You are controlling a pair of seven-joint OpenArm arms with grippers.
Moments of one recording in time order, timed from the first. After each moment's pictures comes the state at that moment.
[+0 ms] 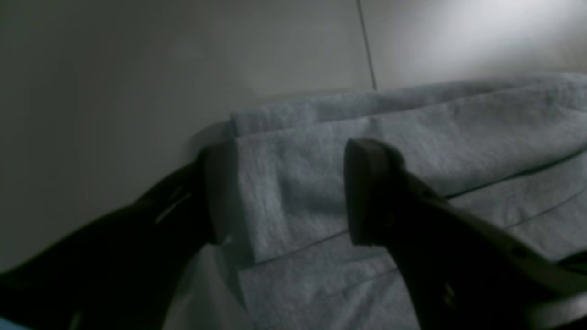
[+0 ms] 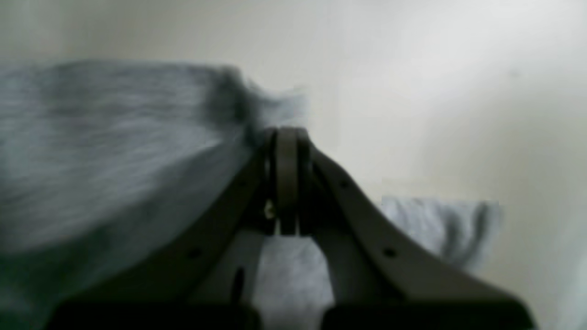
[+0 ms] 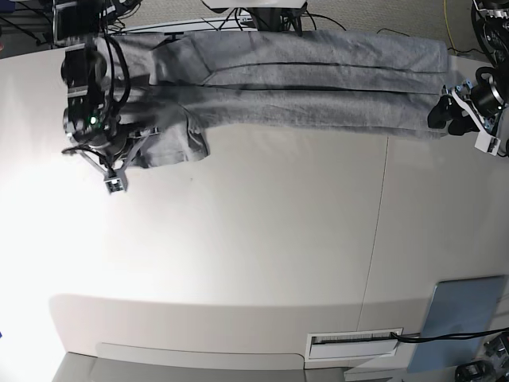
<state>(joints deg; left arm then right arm) 20.1 -31.7 -28.9 83.8 -50.5 -43.1 50.5 -6.5 22.7 0.2 101.8 13.0 7.8 -60.6</state>
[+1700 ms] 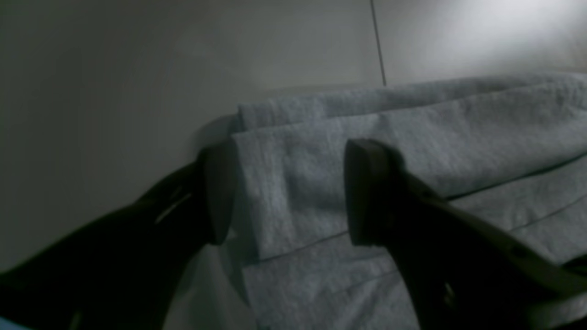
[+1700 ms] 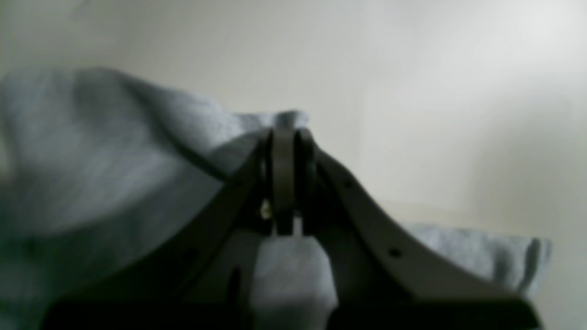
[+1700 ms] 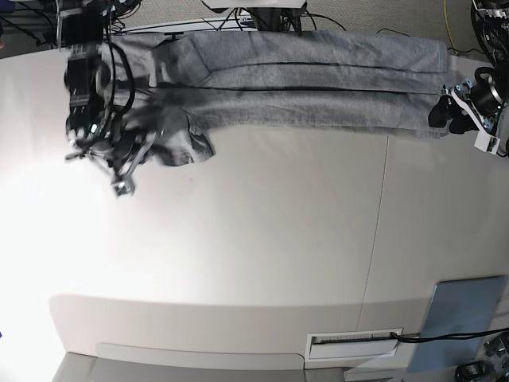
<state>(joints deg) 20.1 -31.3 -28.9 83.8 -49.2 -42.0 50.5 -4.8 21.0 0.3 98.0 16.5 11.6 -60.7</state>
